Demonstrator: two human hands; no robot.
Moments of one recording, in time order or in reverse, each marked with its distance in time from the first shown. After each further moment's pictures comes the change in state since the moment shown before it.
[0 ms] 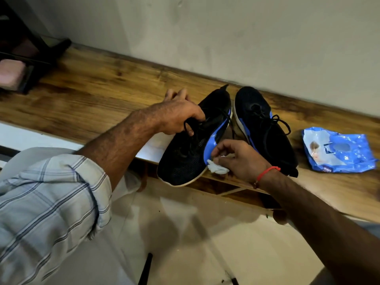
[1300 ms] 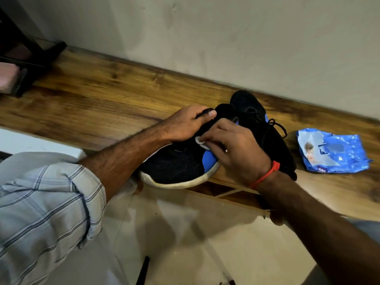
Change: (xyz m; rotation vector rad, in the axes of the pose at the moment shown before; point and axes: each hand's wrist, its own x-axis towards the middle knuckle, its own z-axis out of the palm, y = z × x) left_hand -0.002 0.048 0.008 -0.814 0.196 -0.043; right_hand -0.007 -0.035 -0.011 -0.429 0.292 -0.754
